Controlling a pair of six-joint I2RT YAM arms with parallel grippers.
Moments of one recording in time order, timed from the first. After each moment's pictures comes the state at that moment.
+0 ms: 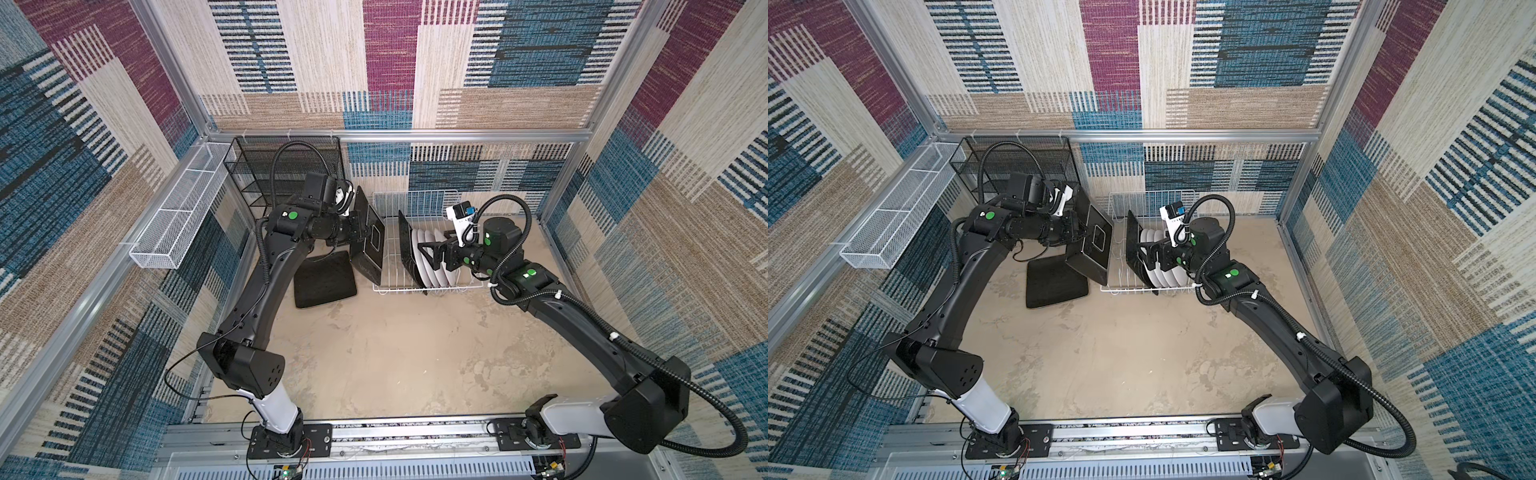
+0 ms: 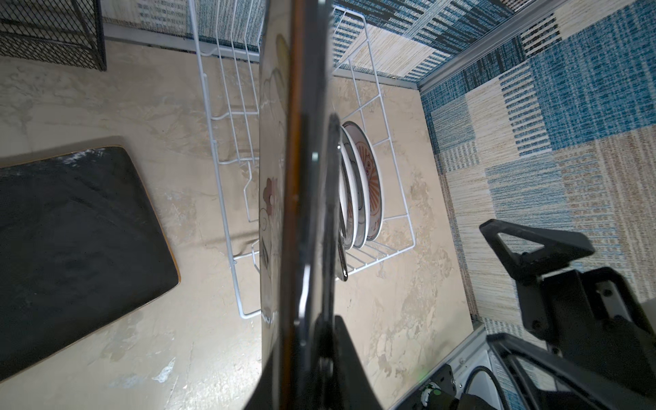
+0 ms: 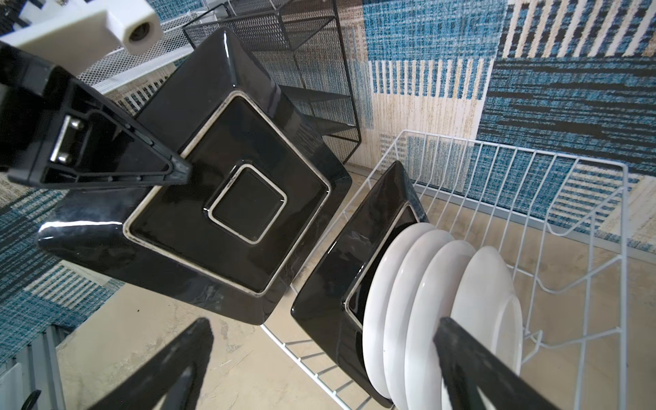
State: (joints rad) left arm -0.33 1.69 2.00 -1.06 0.33 -0.39; right arm 0.49 1.34 1.23 -0.20 -0.26 0.17
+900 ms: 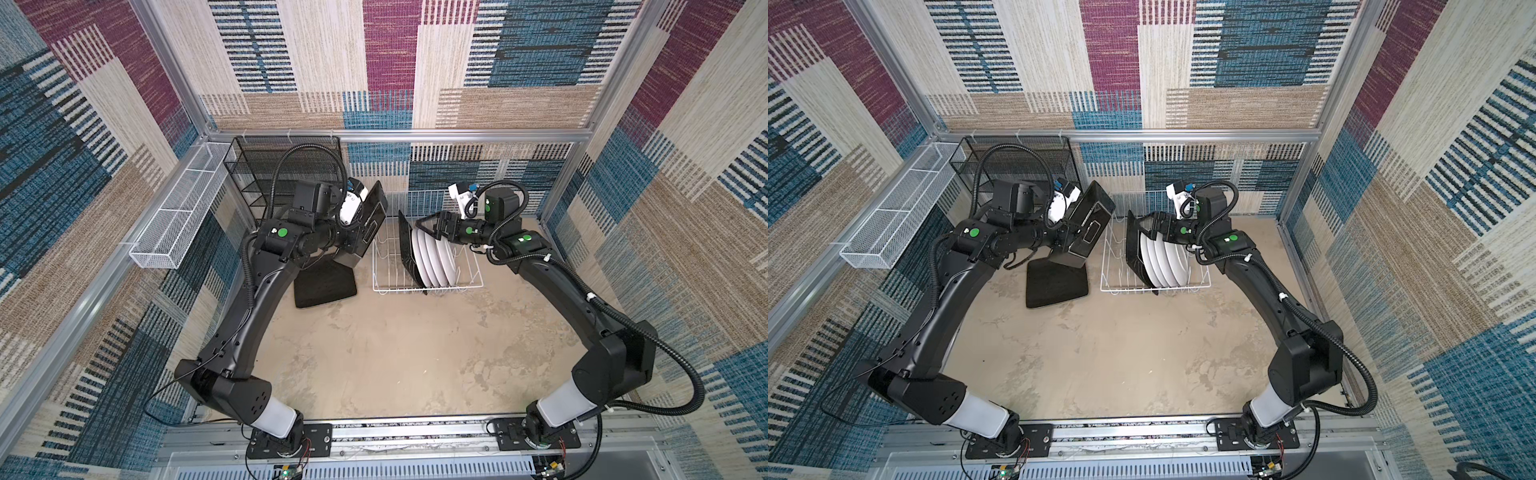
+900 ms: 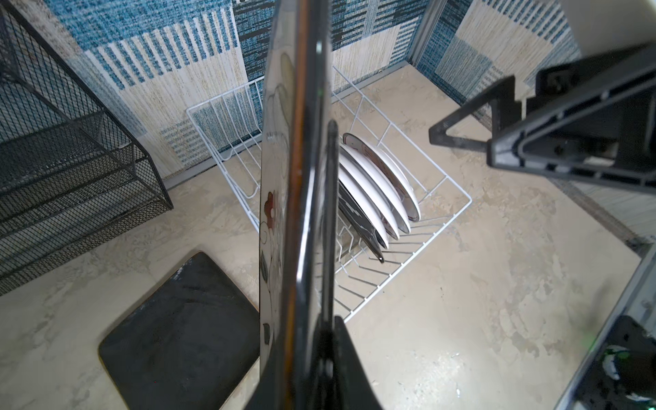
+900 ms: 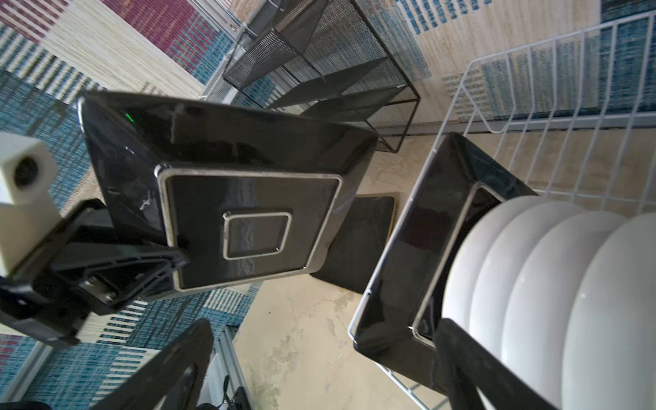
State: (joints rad) left arm -0.38 1.51 1.82 -0.92 0.23 0.14; right arm 0.34 1.60 1.54 -0.31 -0.67 0.57
